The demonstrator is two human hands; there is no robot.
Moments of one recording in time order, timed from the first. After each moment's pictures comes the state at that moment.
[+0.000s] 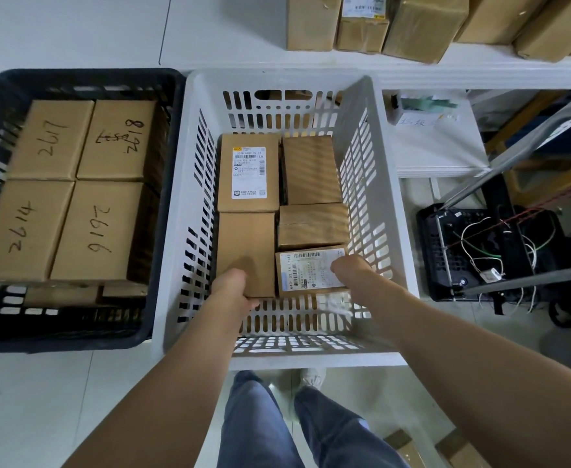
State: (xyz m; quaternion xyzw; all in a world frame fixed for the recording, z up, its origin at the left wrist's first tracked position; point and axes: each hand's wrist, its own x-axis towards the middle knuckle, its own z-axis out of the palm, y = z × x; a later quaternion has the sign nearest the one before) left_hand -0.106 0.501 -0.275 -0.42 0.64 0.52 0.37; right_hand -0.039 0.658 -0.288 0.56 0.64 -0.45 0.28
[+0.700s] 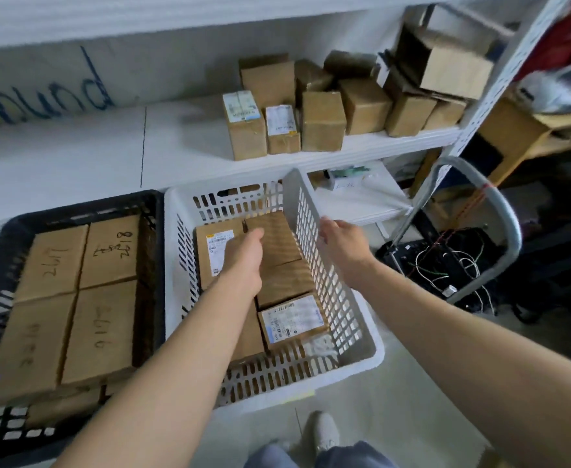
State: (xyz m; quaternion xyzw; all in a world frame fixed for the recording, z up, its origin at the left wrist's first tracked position) left_hand -0.121 0.573 -0.122 -0.11 0.69 0.61 0.36; right_hand -0.023 0.678 -0.113 0.47 0.65 -0.58 -0.14
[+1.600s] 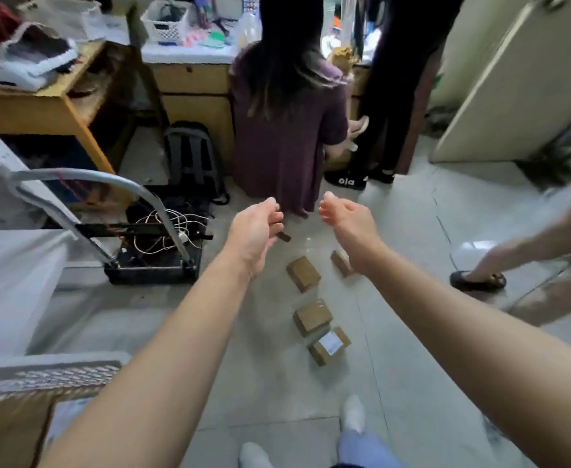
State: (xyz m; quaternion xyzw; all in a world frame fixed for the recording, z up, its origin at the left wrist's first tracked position) left_hand 0.274 0.623 -0.089 0.43 0.46 0.26 0.73; right_hand 0.397 0.554 -0.082 0.78 0.22 -0.31 -0.50
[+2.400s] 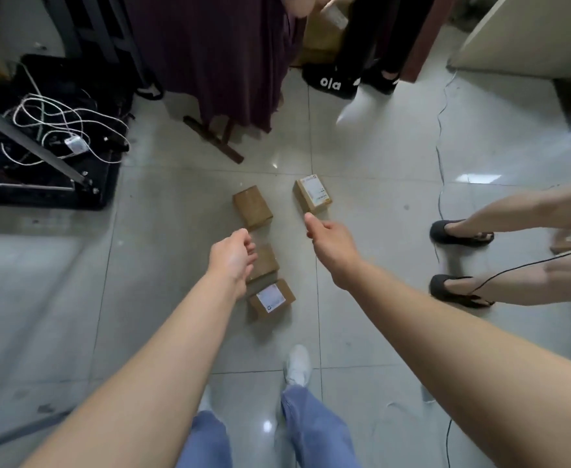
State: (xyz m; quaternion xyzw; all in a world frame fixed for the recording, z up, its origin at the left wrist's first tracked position) left_hand 0.485 0.593 -0.363 0.23 0.67 0.15 0.69; right_hand 0.616 0.533 -0.345 0.82 0.12 -0.45 -0.32
